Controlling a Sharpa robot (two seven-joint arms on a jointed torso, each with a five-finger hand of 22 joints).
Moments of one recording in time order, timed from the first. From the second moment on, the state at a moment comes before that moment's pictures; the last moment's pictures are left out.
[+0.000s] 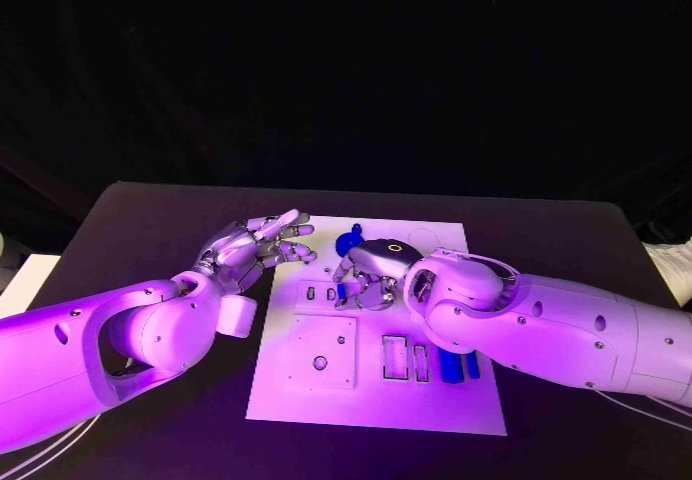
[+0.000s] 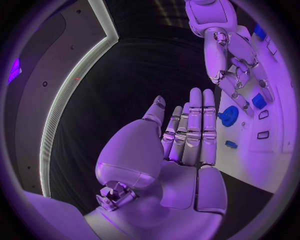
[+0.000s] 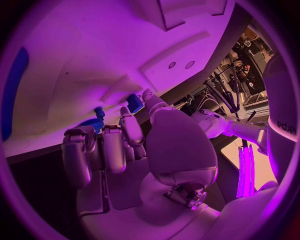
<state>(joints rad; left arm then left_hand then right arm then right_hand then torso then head) 1.17 -1.01 -0.04 1.78 0.16 -0.24 0.46 1.34 0.13 -0.07 -0.04 0.08 0.95 0.23 0.07 0.07 1.02 0.16 0.07 0.07 1.20 0.09 0.34 0.34 0.17 0.98 0.19 0.53 0.17 1.18 -0.63 -0.05 1.58 -1.61 -0.23 -0.24 1.23 -0.12 0.19 0.12 0.09 0.97 0.16 0.06 0.07 1.40 0.06 1.15 1.31 1.47 -0.02 1.45 1.31 0.01 1.47 0.09 1.55 1.31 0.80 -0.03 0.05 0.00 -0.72</state>
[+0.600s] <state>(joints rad) 1.17 -1.01 -0.04 1.74 0.05 -0.24 0.36 1.31 0.14 -0.06 -0.08 0.07 1.04 0.14 0.11 0.09 1.29 0.06 0.27 0.22 1.47 -0.01 1.30 1.25 0.15 1.27 0.09 0.98 0.56 1.21 -0.79 -0.03 1.67 -1.44 -0.39 0.01 1.26 -0.12 0.17 0.12 0.09 0.98 0.15 0.07 0.08 1.39 0.06 1.14 1.31 1.47 -0.02 1.44 1.31 0.01 1.47 0.09 1.55 1.31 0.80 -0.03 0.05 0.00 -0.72</state>
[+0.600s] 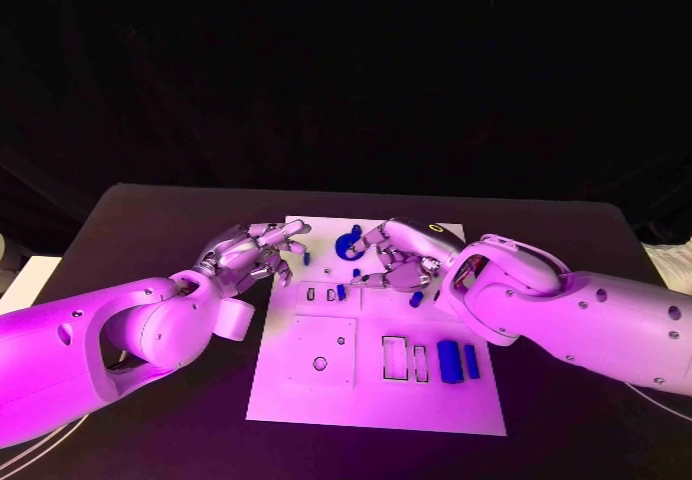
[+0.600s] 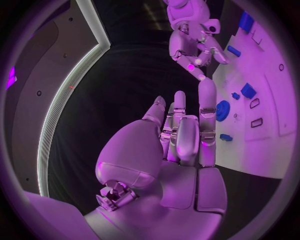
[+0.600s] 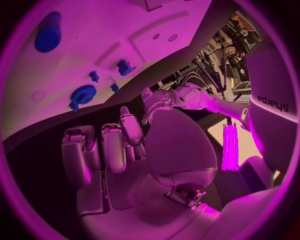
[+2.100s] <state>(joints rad) 1.38 -0.66 -0.07 1.47 -0.86 0.12 -0.68 1.09 0.15 -0.24 0.22 0.05 0.81 0.09 0.63 0.47 1.47 0.02 1.50 1.31 1.47 -0.04 1.57 1.31 0.03 1.47 0.06 1.52 1.31 1.33 -1.05 -0.01 1.62 -1.02 -0.35 0.09 1.30 -0.10 0.15 0.10 0.15 0.98 0.15 0.07 0.08 1.39 0.06 1.13 1.31 1.47 -0.02 1.43 1.31 0.01 1.47 0.09 1.55 1.31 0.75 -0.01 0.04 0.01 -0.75</state>
